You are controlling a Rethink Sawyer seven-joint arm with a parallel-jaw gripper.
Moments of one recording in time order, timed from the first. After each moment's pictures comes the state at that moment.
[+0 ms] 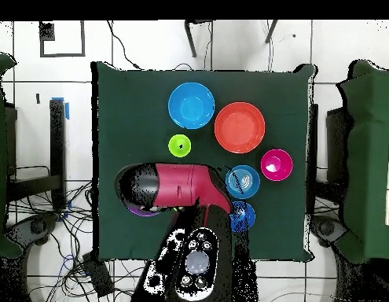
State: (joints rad) arm 0.05 -0.76 -0.20 1.69 -0.09 0.80 2.23
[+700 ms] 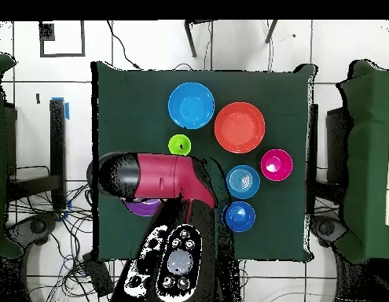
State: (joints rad) arm 0.10 -0.76 -0.20 1.65 0.02 0.80 2.23
